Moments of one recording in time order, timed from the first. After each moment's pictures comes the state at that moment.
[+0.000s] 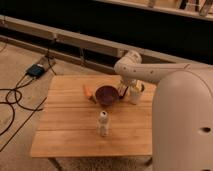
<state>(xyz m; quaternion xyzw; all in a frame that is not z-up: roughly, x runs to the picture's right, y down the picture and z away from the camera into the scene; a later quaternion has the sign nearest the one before) 0.154 0.002 0.869 -0.05 0.22 0.78 0.59</state>
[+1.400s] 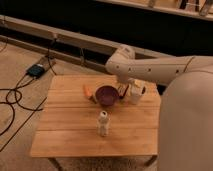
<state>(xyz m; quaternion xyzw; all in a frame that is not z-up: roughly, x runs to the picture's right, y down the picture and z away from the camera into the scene) 0.129 -0.012 0.803 -0.02 0.22 0.74 0.63</state>
